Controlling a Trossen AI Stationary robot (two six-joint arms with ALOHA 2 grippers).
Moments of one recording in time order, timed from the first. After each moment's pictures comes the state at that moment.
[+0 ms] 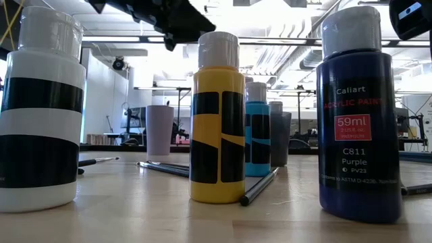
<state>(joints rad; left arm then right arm) -0.02 1.31 0.89 0.14 -0.09 -0.09 0.96 1.09 0.34 0.63 0.87 0.16</state>
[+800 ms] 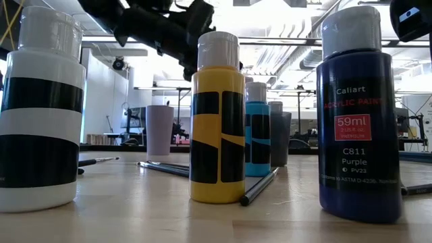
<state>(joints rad) -0.01 1.59 0.89 0.43 -0.16 -0.14 0.96 1.09 0.34 0.59 0.90 0.16</state>
